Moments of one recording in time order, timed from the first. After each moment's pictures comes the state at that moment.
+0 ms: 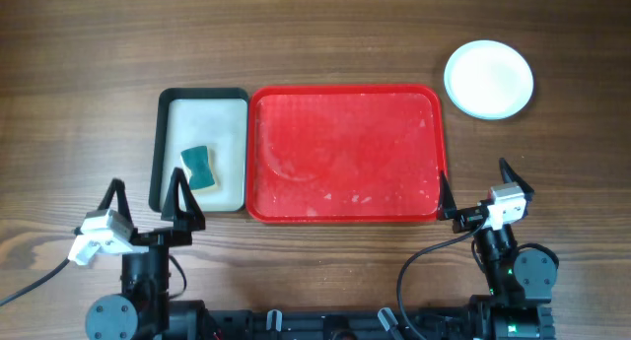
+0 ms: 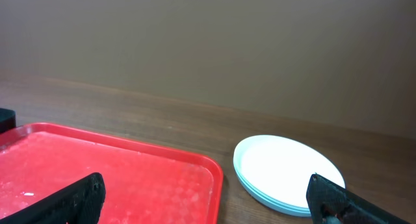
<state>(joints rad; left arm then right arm) 0.00 0.01 0.42 -0.30 -0.07 -0.37 -0.03 0.01 0.01 0.01 -0.21 -0.11</state>
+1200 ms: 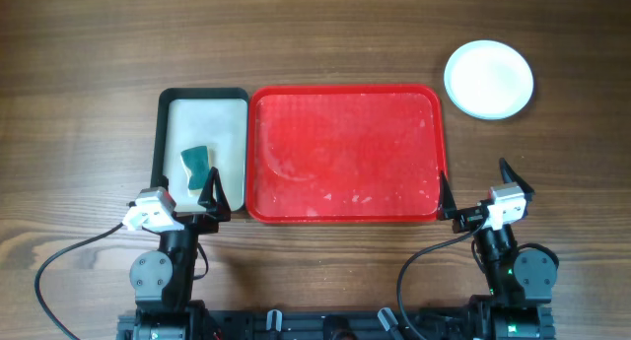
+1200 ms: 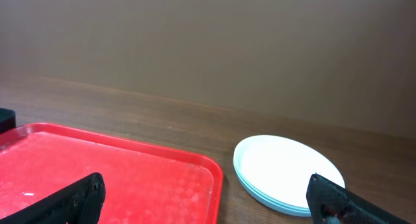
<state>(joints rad) 0.00 0.01 0.01 -0.07 0.02 -0.37 -0.03 0.01 0.01 0.01 -0.21 -0.11</state>
